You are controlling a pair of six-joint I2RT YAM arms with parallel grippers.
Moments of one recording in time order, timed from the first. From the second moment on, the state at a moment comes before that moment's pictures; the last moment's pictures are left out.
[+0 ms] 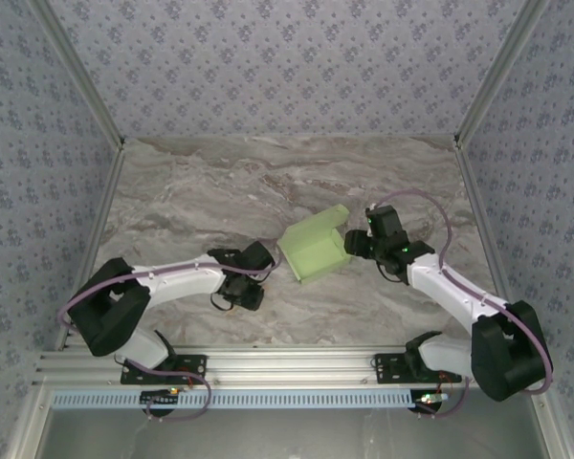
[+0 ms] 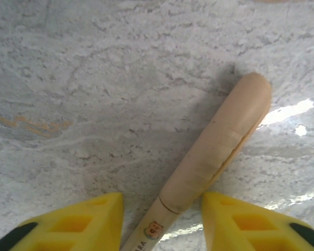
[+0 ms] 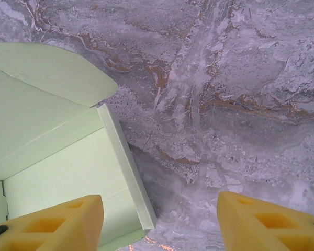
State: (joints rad) left arm -0.89 1.51 0.78 -0.67 -0.06 -0.47; right arm 0.41 1.20 0.67 -0.31 0.06 0.43
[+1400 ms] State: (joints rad) left arm -1.03 1.76 1.36 -0.62 -0.07 -0.12; right arm 0.10 0.95 0.72 -0.56 -0.06 0.31
